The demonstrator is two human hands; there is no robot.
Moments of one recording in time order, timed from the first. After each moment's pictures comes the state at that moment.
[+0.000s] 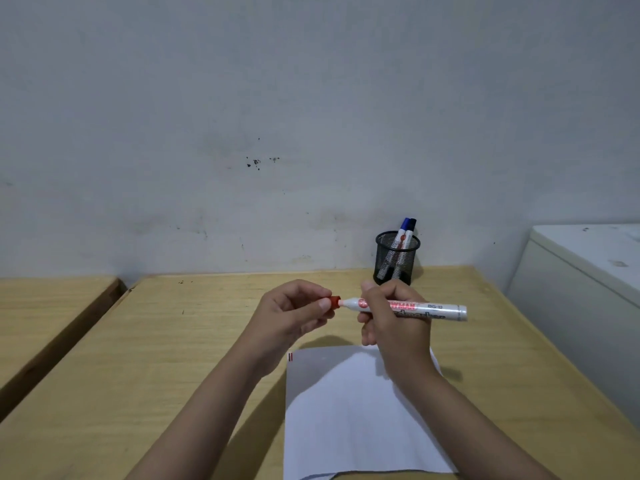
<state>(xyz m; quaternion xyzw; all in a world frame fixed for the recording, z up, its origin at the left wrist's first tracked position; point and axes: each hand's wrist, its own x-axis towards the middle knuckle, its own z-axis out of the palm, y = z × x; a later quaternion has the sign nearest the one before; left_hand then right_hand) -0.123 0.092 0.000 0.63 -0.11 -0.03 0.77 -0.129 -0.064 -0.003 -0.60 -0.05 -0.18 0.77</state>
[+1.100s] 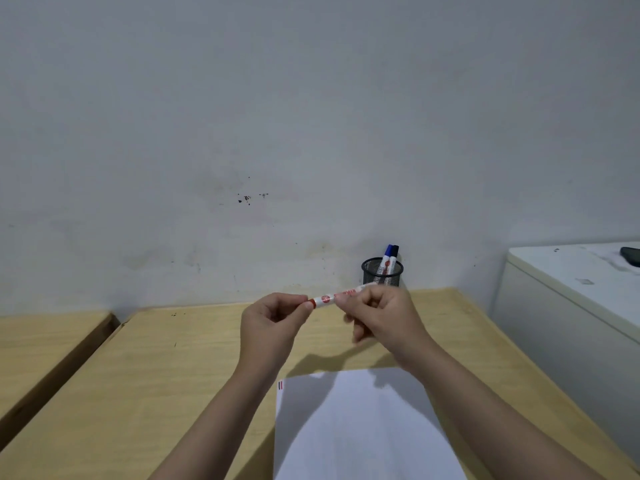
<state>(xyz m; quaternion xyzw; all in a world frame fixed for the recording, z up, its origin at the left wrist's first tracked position) -0.121 0.071 0.017 0.68 0.00 0.20 0.70 -0.112 -0.092 0.031 -0.70 -0.13 -0.04 0.70</state>
